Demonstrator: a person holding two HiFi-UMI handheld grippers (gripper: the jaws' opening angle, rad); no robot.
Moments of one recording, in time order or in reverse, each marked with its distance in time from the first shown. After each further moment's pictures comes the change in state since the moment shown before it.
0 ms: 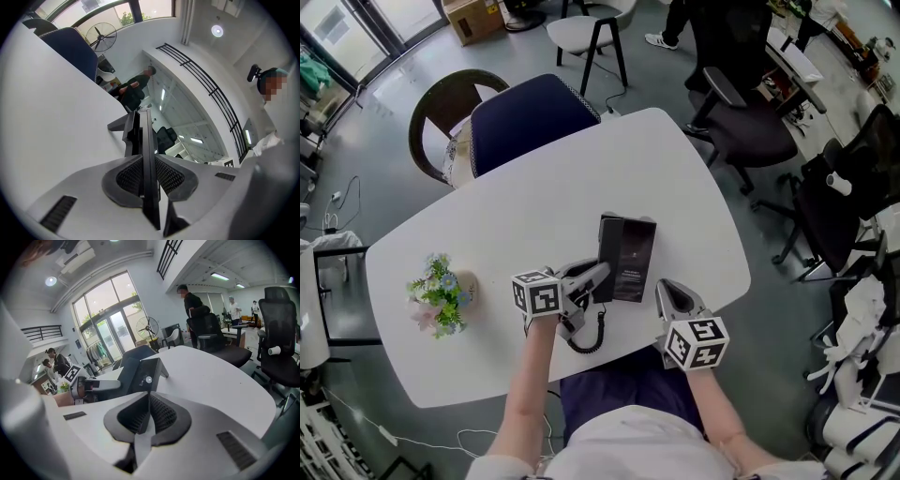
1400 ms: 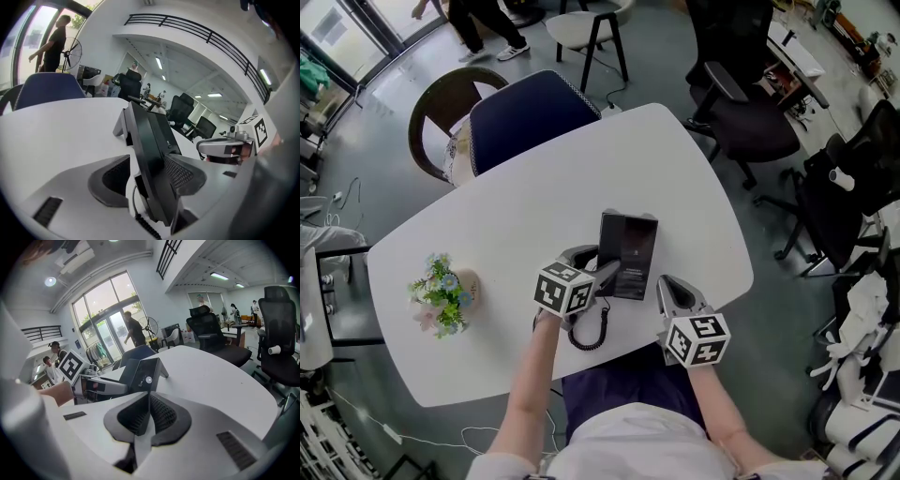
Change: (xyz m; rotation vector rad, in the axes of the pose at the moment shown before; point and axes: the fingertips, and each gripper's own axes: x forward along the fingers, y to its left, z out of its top) left arm 0.017 0.016 -0.006 0.398 0.295 0.334; right arm 0.004 -0.001 0.000 0.004 0.000 -0.001
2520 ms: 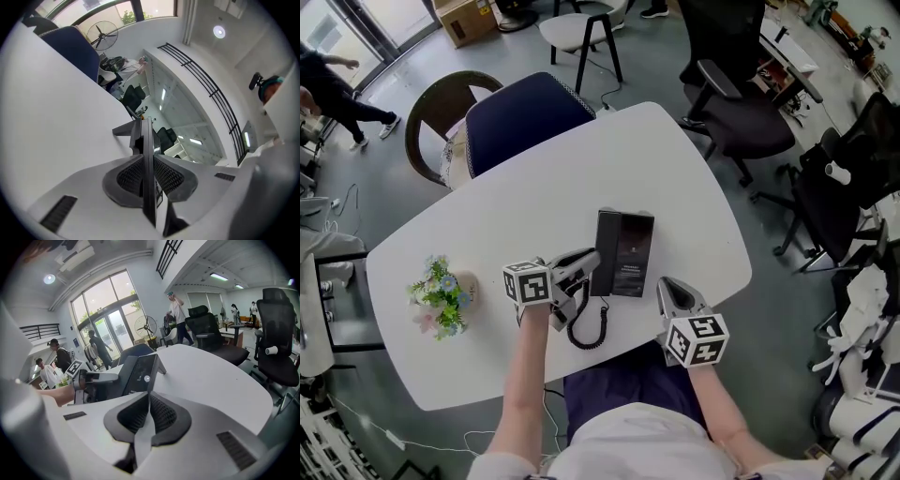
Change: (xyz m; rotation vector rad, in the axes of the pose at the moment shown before) left arm -0.028 0.011 0.009 -0.412 -0.286 -0.349; right arm -0.008 -0.004 -0.012 -0.006 0.010 -0.026
